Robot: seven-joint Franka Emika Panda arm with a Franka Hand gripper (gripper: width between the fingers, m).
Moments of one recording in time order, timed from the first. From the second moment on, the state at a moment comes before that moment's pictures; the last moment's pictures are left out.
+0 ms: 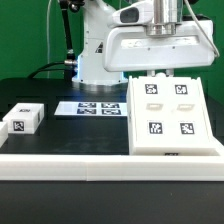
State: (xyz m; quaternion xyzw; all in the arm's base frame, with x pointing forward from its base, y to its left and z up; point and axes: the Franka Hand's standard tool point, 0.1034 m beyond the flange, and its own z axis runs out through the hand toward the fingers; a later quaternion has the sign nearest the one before) arm 0.505 0.079 0.087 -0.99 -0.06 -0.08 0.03
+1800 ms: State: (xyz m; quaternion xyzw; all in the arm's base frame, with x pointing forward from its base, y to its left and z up) arm 0.539 0.079 0.144 -1.00 -0.07 -0.03 0.04
